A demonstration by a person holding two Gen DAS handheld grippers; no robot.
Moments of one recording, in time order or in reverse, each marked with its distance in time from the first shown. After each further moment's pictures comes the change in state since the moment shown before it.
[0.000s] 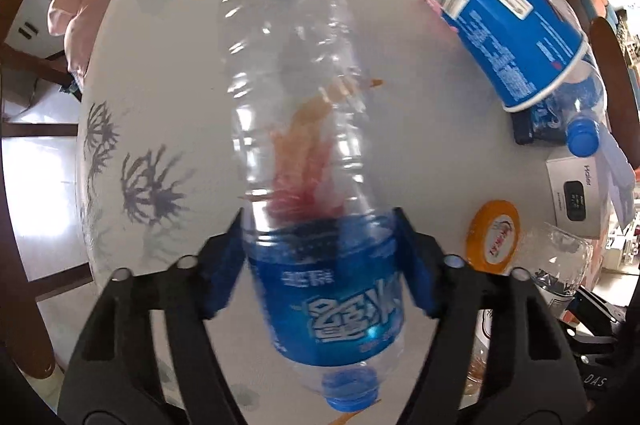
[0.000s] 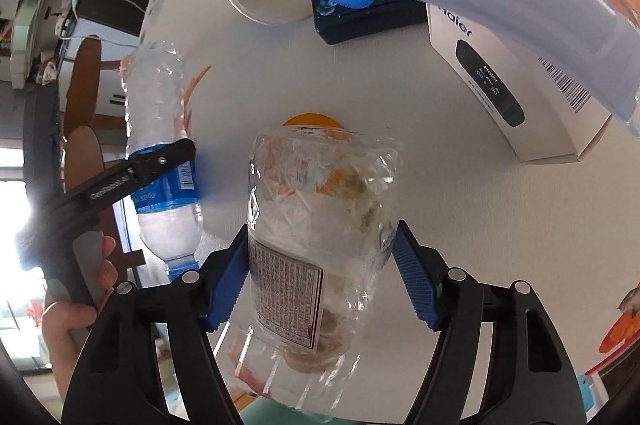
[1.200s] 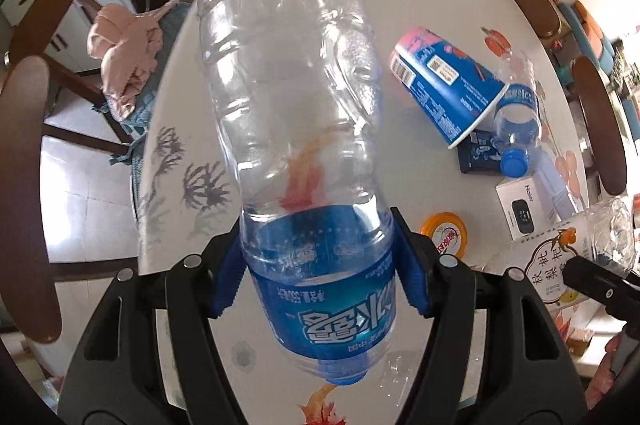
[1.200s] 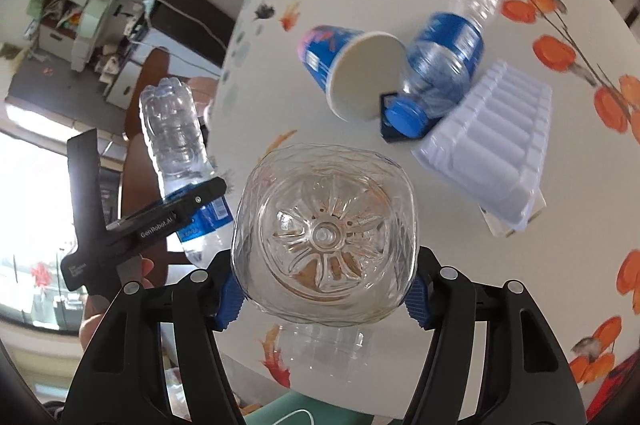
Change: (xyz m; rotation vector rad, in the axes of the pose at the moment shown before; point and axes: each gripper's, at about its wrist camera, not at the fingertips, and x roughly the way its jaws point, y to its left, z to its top) left arm -0.088 -0.009 -0.032 -0.070 -0.212 0.019; right arm -0.102 0.018 0.010 -0.193 -0.151 0.154
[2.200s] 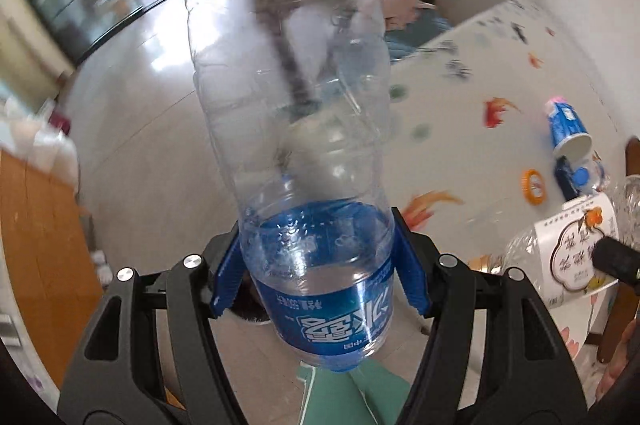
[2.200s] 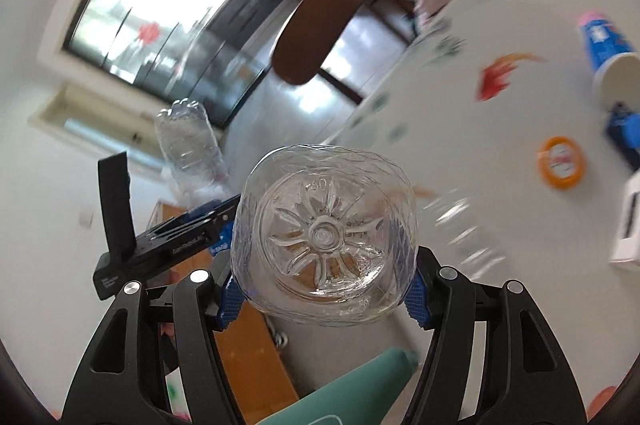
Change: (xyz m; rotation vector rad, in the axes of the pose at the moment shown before) left arm -0.145 0.016 -0.310 -0.832 -0.153 0.380; right arm -0.017 0.109 -0.134 -0.726 0.469 0.406
